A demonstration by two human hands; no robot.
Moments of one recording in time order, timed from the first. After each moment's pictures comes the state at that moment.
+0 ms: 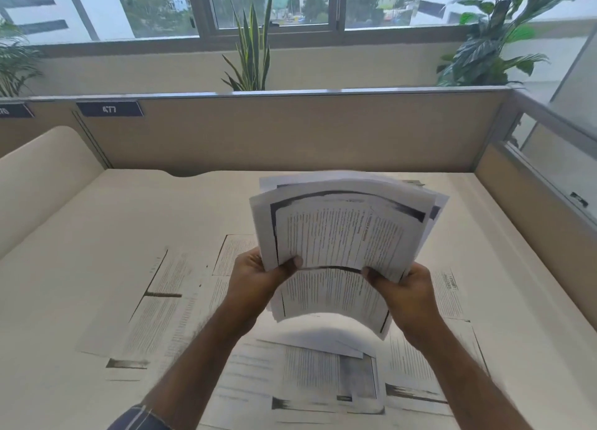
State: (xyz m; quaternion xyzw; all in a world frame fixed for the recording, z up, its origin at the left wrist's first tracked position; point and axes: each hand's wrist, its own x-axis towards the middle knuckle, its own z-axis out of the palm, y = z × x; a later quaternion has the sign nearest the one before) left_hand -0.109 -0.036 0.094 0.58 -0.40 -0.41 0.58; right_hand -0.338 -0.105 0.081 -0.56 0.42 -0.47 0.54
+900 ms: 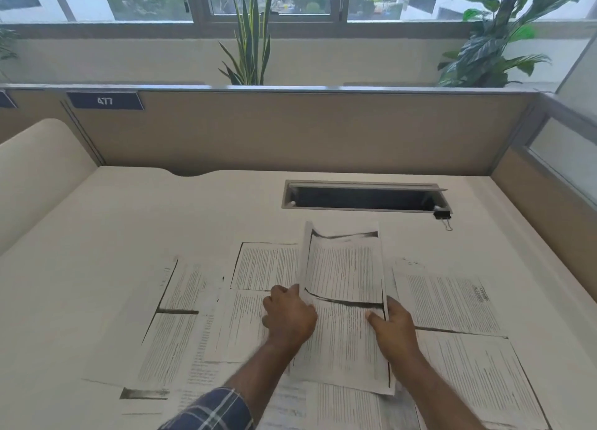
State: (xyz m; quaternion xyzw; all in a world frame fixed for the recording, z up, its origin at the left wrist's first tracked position) left_hand -0.085 -0.084 -0.006 0.86 -0.41 -0.25 0.15; right_hand -0.264 -0.107 -0.017 -0.50 0.58 -0.37 0.52
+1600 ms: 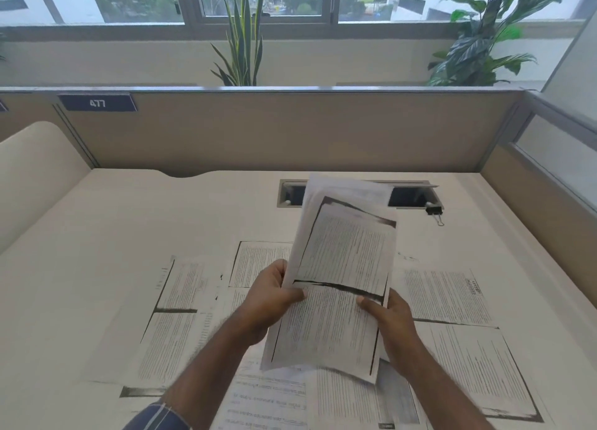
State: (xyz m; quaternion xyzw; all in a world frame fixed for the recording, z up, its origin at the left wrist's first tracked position) left_hand -0.042 -0.054 0.062 0.61 -0.37 -0.55 0.44; right_hand -0.268 -0.103 0.004 -0.41 0.51 -0.42 0.63
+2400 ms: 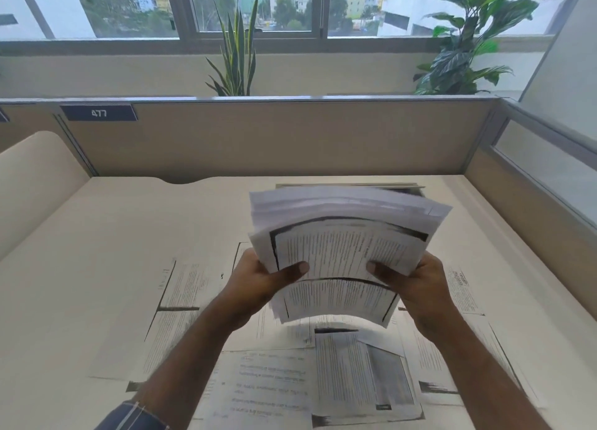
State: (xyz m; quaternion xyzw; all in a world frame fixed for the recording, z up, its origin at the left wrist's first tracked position) left_hand -0.036 -0.022 0.120 0.50 -0.52 -0.48 0.50; right_hand -0.290 -0.087 0.102 -0.57 0.40 -0.49 0.53
